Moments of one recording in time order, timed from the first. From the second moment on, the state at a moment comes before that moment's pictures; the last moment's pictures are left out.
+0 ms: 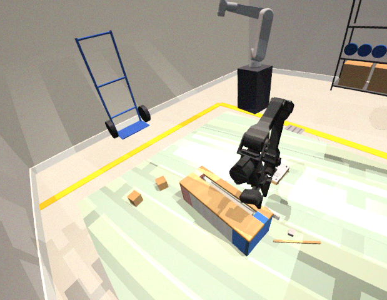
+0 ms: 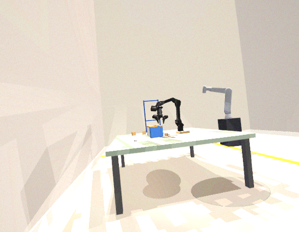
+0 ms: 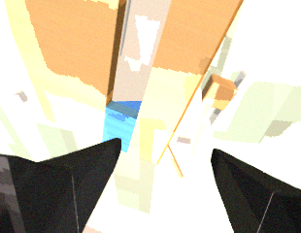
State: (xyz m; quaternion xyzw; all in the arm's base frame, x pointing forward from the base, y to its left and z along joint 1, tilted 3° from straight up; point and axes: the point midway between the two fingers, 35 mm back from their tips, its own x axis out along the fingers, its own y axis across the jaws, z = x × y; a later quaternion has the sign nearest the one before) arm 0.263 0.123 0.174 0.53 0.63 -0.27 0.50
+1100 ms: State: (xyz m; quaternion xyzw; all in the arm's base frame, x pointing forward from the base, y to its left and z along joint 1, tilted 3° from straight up) arm 0.240 0.134 0.181 -0.21 0.54 0.31 0.75
